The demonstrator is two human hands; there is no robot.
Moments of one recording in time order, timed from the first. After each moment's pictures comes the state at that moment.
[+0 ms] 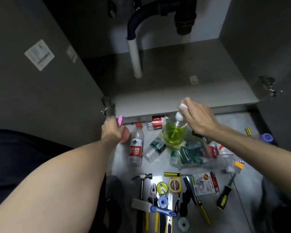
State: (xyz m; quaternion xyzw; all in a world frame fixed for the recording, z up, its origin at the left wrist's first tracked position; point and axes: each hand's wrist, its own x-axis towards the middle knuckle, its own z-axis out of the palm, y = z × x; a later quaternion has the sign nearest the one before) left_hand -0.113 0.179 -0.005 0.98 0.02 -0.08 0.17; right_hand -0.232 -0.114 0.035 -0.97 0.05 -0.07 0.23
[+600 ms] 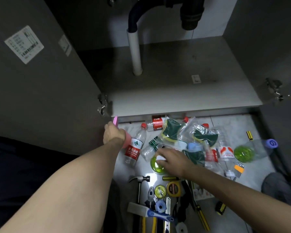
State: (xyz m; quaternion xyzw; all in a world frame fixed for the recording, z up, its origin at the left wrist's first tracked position) left_hand -0.112 0.167 -0.042 0.96 0.14 -0.12 0.22; right_hand -0.271 -0.027 -0.070 -0.93 -0.02 0.19 0.31
